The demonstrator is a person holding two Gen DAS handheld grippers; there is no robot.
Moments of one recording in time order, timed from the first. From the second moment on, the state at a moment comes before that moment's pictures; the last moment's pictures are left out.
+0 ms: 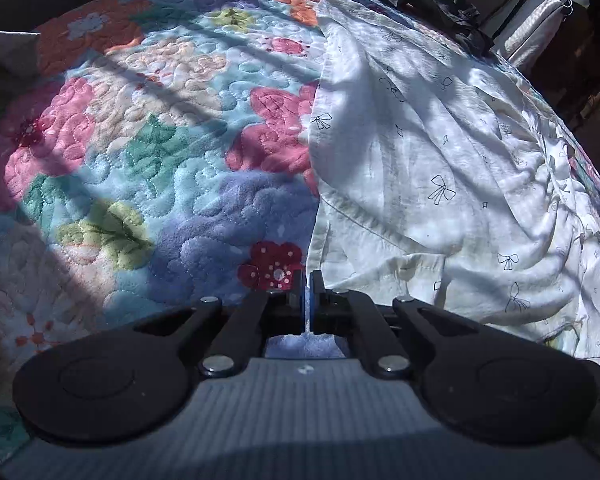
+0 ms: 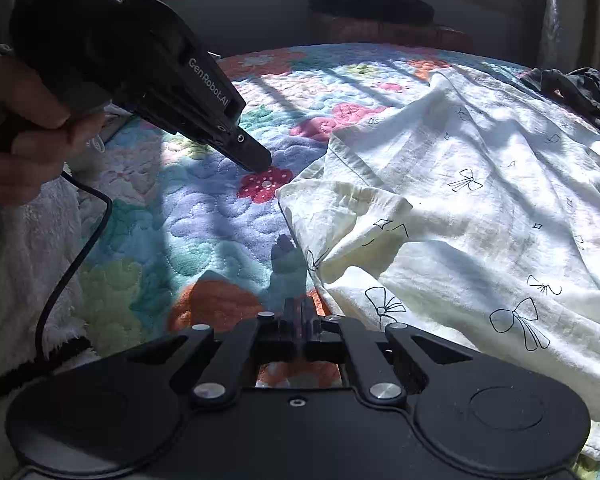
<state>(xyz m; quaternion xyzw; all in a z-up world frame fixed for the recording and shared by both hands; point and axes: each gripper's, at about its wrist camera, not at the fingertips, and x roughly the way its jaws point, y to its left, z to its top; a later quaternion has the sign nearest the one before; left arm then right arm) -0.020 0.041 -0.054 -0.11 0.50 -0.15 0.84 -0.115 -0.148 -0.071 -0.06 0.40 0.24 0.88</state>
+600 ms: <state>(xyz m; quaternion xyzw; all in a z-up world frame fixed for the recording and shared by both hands) -0.025 0.025 -0.051 -0.10 0.47 -0.24 0.84 -0.078 -0.131 -0.086 0.05 0.36 0.26 0.89</state>
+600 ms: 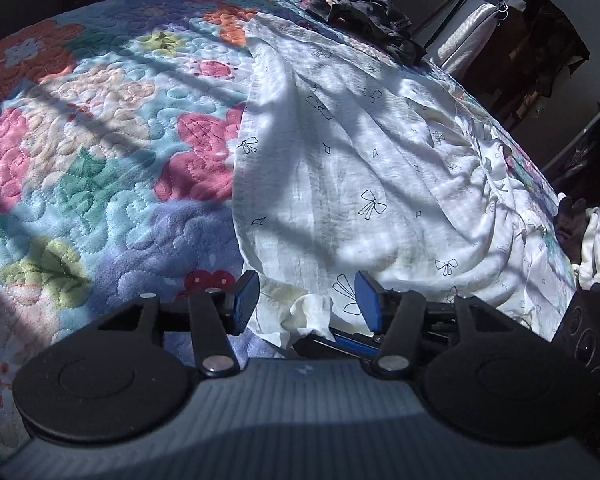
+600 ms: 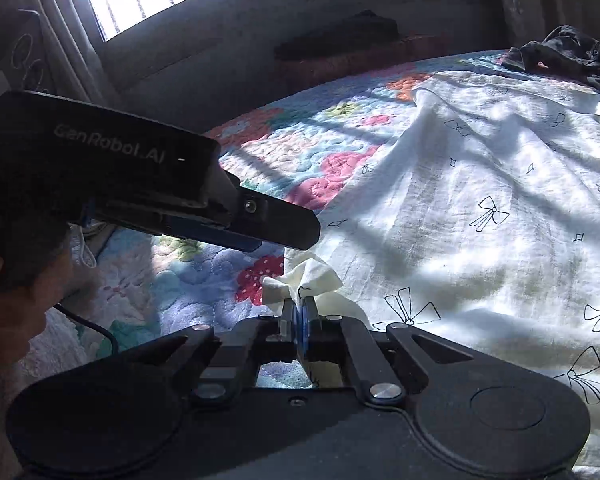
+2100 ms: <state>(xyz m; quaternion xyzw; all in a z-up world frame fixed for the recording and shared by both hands) -0.059 -0.094 -0.038 -0.01 0.49 -0.19 0.85 -0.262 -0.487 -0.108 0.28 0.25 -0.29 0.88</state>
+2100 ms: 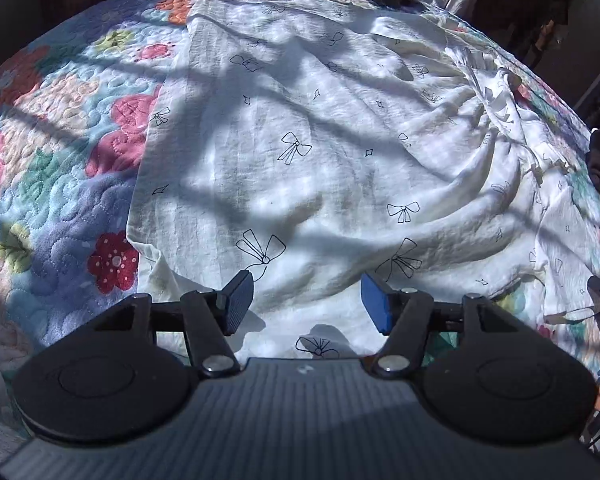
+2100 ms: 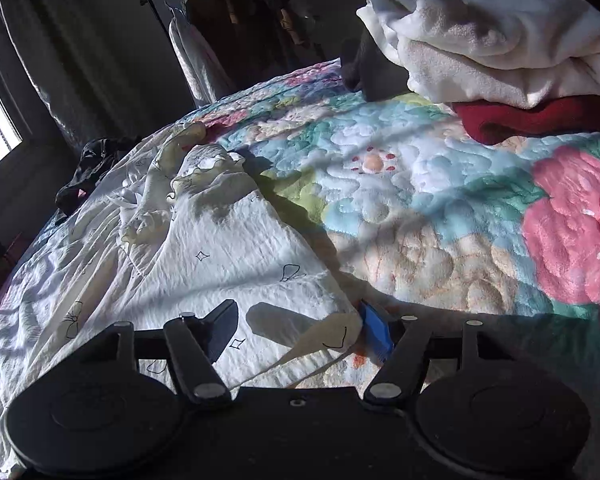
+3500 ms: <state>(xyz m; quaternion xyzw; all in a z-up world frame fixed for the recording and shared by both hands) -0.045 -0.006 -0.089 -0.08 0.60 -0.12 0.79 -0.173 -0.240 -0.041 -0.05 0.36 0.14 0.92</state>
